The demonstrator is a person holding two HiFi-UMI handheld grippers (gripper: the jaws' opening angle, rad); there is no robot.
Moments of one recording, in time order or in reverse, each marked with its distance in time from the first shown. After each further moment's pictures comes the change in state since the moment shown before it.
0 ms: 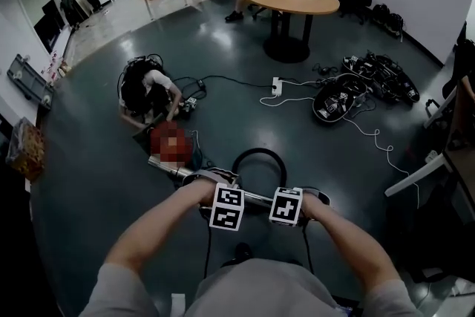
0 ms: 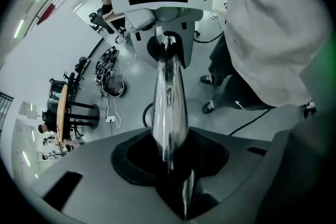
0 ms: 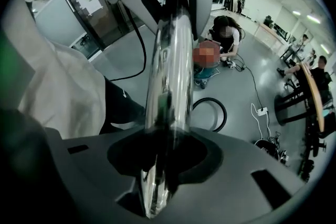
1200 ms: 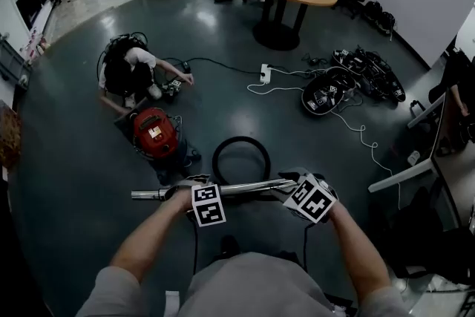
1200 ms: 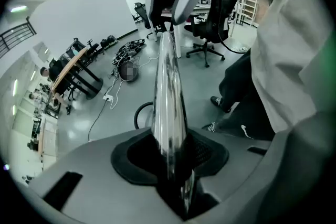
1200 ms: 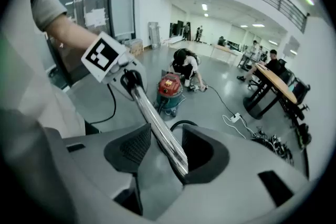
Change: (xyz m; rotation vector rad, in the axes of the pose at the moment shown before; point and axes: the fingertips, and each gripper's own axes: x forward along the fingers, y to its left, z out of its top) left arm 0.063 -0.011 -0.087 -0.454 -0.166 -0.031; right arm -0.062 -0.087 0.063 0.273 -0.385 -0.286
